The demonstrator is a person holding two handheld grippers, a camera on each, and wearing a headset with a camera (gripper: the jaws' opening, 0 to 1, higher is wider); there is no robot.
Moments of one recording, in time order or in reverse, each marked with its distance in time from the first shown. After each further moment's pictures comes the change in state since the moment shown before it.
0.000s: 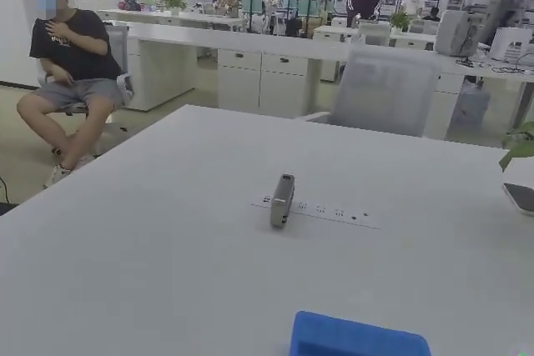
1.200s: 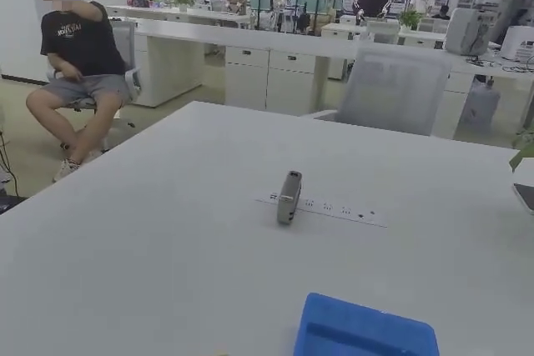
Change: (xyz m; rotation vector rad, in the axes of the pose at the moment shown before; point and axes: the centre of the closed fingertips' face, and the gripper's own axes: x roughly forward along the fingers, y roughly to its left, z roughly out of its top) left arm -0.001 0.002 0.001 0.000 -0.004 0.010; right arm 0.028 -0.019 -0.018 0.035 0.055 -0.048
